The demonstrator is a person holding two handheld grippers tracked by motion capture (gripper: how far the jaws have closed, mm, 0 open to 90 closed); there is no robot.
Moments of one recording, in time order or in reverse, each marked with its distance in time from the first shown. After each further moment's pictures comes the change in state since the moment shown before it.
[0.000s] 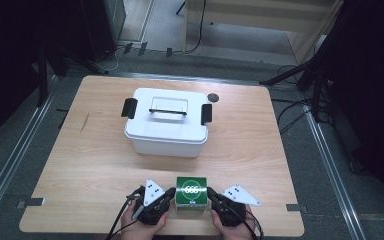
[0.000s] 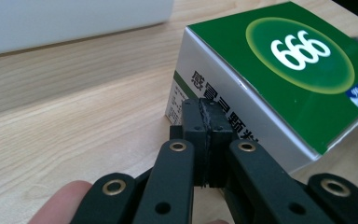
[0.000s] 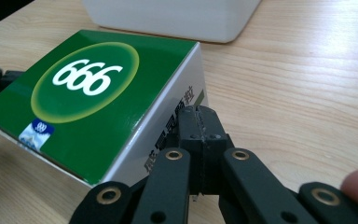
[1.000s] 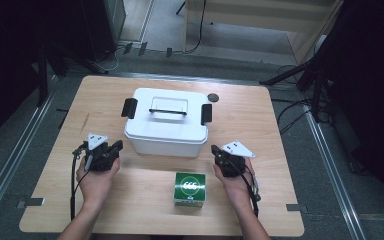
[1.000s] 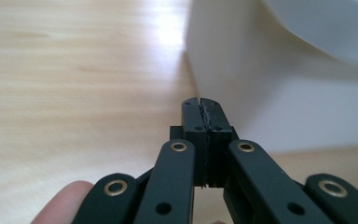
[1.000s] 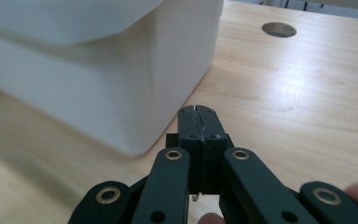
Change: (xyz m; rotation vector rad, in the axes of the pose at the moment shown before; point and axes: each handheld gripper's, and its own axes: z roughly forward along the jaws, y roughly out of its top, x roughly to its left) left arm 0.168 0.061 -0.013 -0.099 0.325 -0.194; right arm -0.056 0.084 0.071 -0.067 -0.128 -0.130
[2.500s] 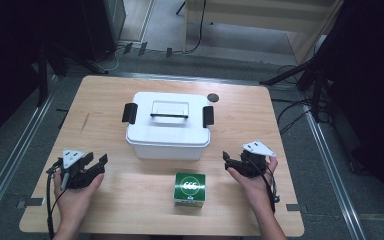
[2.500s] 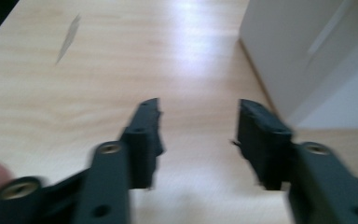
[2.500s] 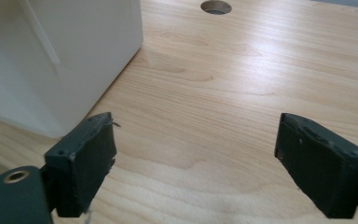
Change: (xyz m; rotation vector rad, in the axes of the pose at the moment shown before) left arm 0.035 -0.044 -0.055 0.025 0.098 -0.020; right arm -0.047 -0.006 -0.032 0.066 -0.101 0.016
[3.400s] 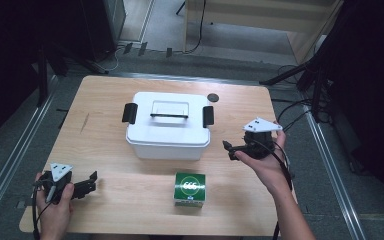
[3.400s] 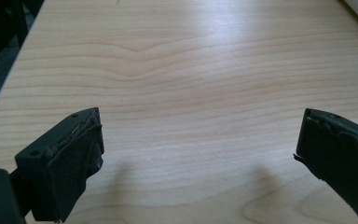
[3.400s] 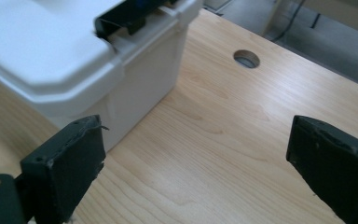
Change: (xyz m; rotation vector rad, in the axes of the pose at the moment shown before) left arm 0.041 -0.031 0.001 0.045 0.086 0.078; right arm -0.001 0.084 -0.026 0.055 0.159 -0.251
